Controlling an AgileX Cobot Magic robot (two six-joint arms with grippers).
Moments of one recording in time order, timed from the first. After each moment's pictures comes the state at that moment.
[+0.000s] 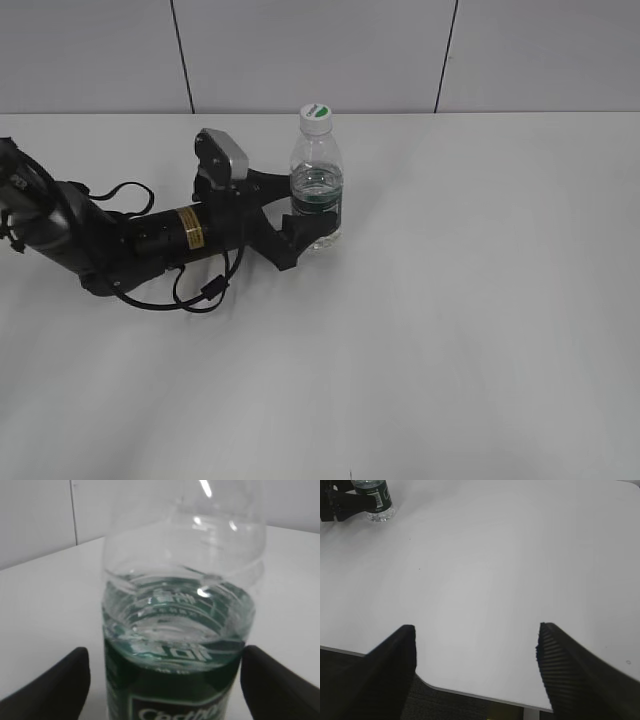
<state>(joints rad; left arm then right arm) -0.32 2.39 -1.14 0.83 -1.13 -0.36 0.06 -0.01 -0.51 0.16 1.11 -0.31</state>
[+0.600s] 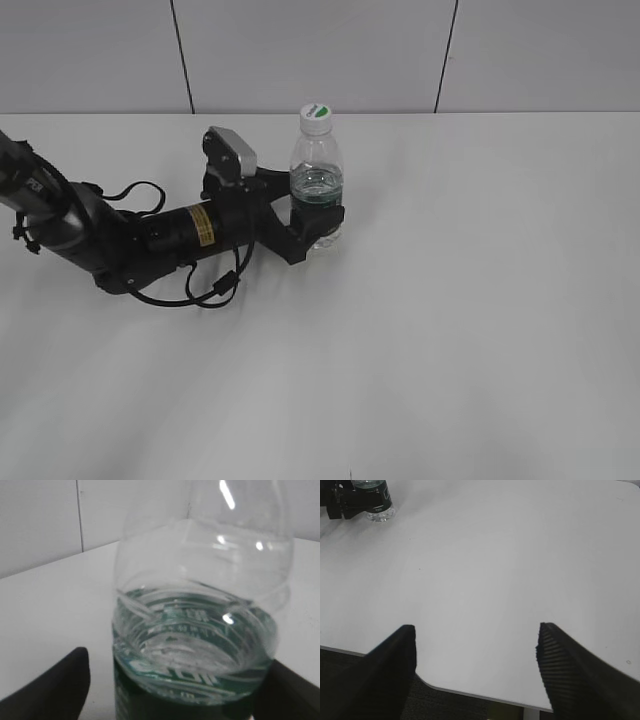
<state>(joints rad) -0.34 2.42 -1.19 0.79 -1.12 -0.37 0.06 -0.01 -0.51 0.16 1.11 -0.31</state>
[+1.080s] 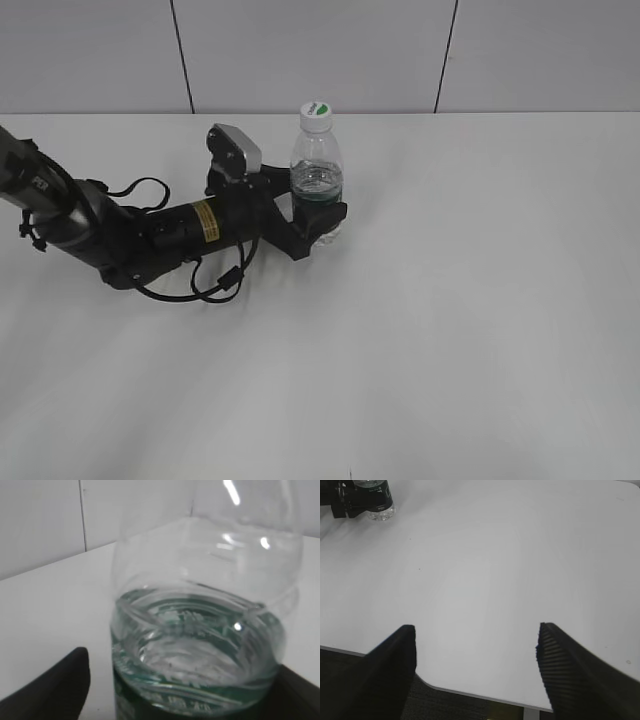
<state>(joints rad) -0.35 2.43 -1.22 0.78 -1.09 -0.37 0.06 -0.01 -0.51 0.16 1.11 -0.31</state>
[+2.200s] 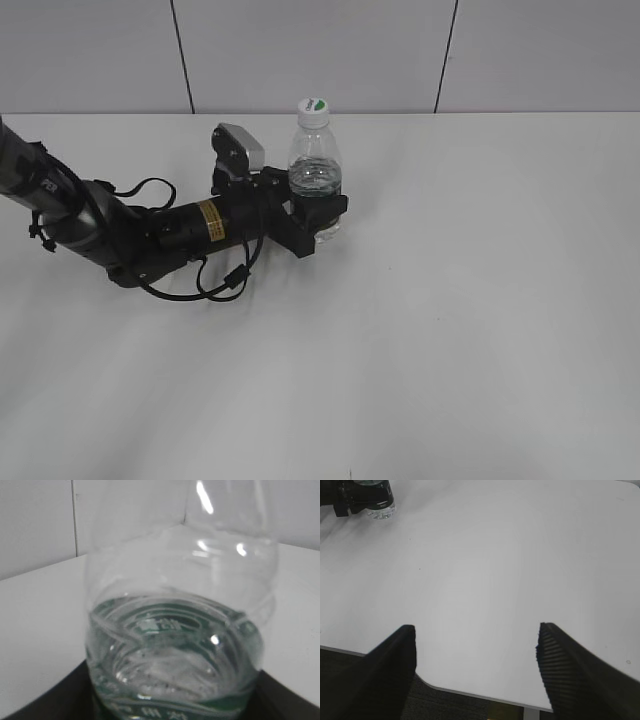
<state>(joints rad) -0.35 2.45 -1.26 0.80 -1.12 -0.42 0.06 -0.01 -0.51 0.16 1.11 -0.31</state>
